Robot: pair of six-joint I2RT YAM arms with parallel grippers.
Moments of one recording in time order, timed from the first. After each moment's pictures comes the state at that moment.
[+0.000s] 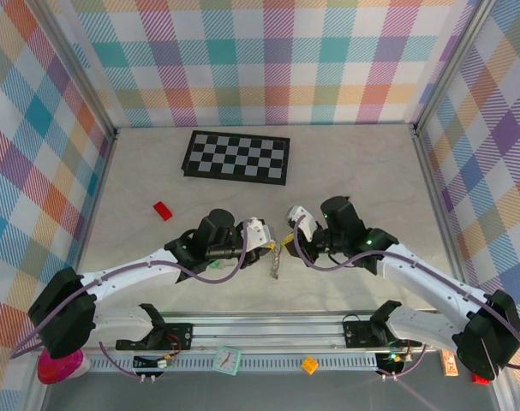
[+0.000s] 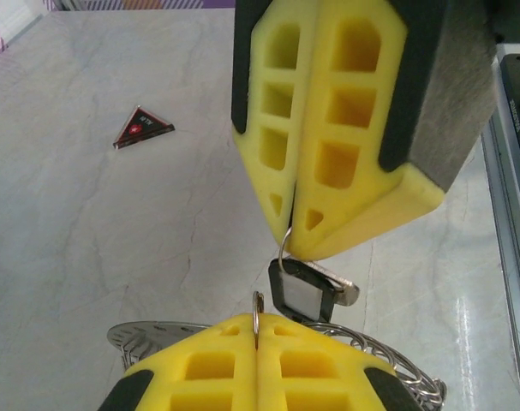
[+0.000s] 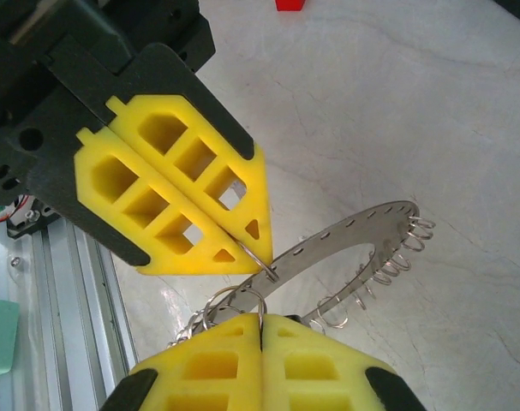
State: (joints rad) left arm -0.84 1.21 0.64 0.09 0.35 0.35; right arm 0.71 1.06 0.72 -0.35 -0.49 -0.10
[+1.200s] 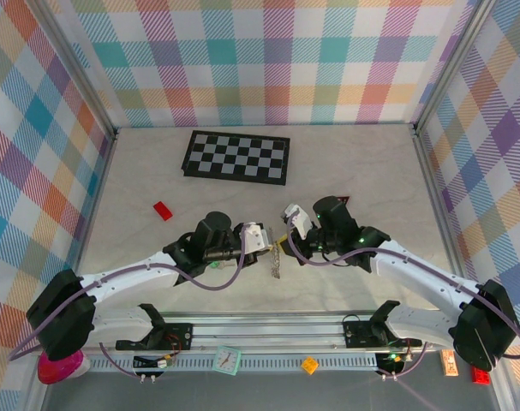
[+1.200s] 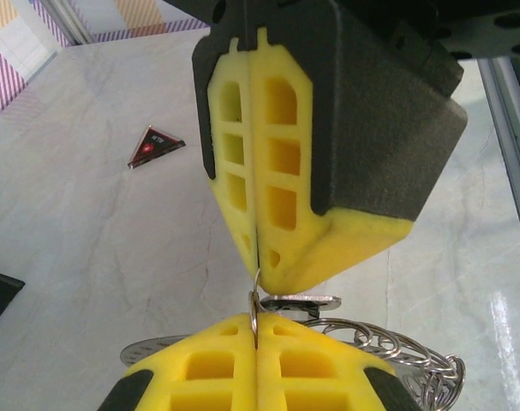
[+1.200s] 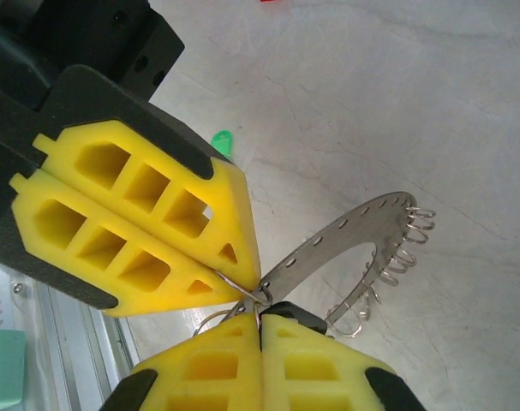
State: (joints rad) left arm -0.84 1.19 0.59 0.16 0.34 0.44; right arm 0.73 1.11 0.74 -0.32 -0.44 0.03
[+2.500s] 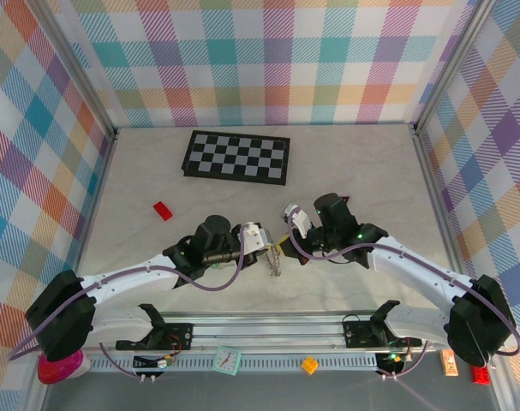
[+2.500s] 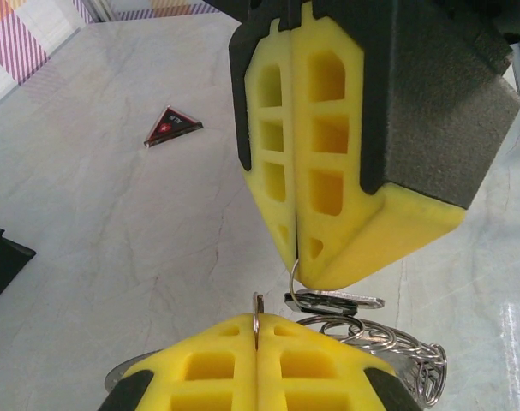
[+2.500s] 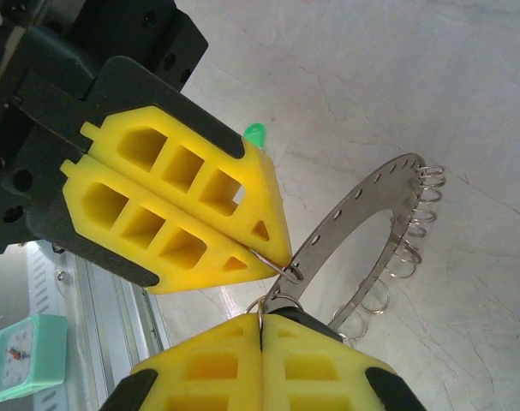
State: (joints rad) left arm -0.85 1.18 0.57 0.18 0.27 0.37; right arm 0.69 1.16 0.73 -0.31 -0.58 0.02
